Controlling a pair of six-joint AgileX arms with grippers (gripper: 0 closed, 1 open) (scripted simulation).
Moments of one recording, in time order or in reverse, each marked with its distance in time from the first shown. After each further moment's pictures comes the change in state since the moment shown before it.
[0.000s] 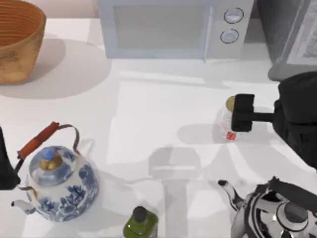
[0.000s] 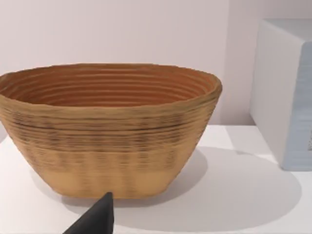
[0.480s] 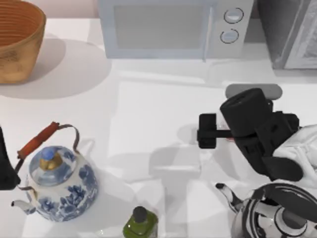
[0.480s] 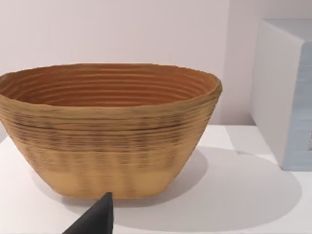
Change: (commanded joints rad) left arm 0.000 0.000 0.000 0.000 0.000 0.000; right arm 0.124 0.290 0.106 0.015 0.090 0.090
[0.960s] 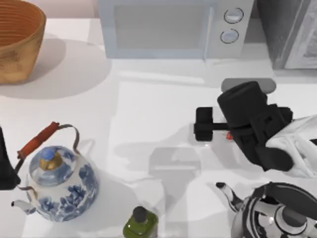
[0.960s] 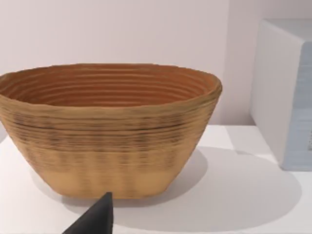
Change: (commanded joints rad) left arm 0.000 0.000 0.000 0.000 0.000 0.000; right arm -0.045 0.086 0.051 0.057 -0.029 -0.037
